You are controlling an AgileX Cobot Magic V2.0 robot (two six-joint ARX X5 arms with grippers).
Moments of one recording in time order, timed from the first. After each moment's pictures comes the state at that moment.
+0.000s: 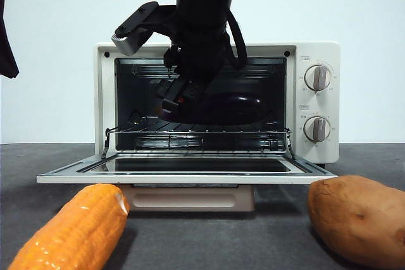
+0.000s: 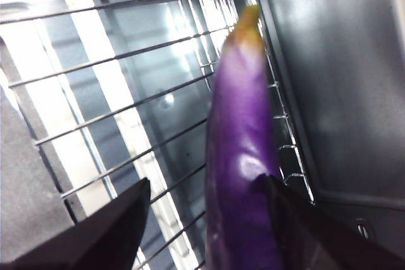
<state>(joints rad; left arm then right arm) -0.34 0.90 0.73 -0.52 0.00 -0.24 0.85 1.85 1.35 -0.26 0.49 -0.58</state>
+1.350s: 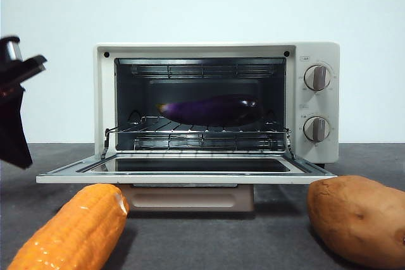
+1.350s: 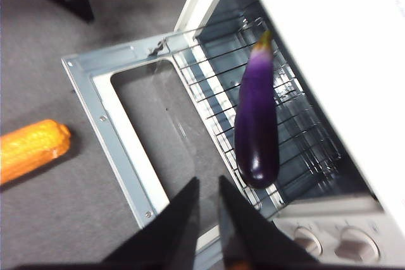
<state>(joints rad) -0.12 1.36 0.73 -0.42 0.40 -0.14 1.00 1.21 1.35 -0.87 0.26 -0.23</state>
